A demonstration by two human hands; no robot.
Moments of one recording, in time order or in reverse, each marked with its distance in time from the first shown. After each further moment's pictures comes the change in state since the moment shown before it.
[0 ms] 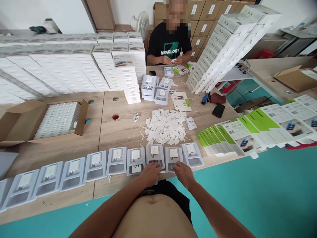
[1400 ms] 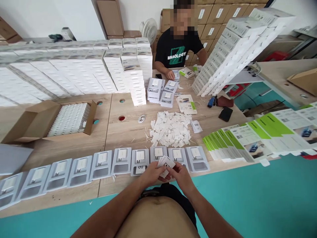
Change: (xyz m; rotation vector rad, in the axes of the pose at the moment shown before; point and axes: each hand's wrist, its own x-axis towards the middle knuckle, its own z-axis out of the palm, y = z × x) left_hand -0.013 0.035 -0.064 -1.325 0.022 -0.316; right_hand 0.027 -0.071 -0.051 1.433 -0.017 0.451
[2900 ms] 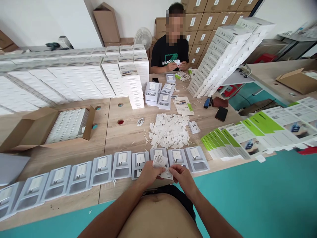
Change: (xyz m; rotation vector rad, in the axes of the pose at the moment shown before) left_hand -0.001 0.005 -0.009 -0.097 0.261 -0.023; right_hand -0.009 -0.006 0.000 0.065 0.054 0.055
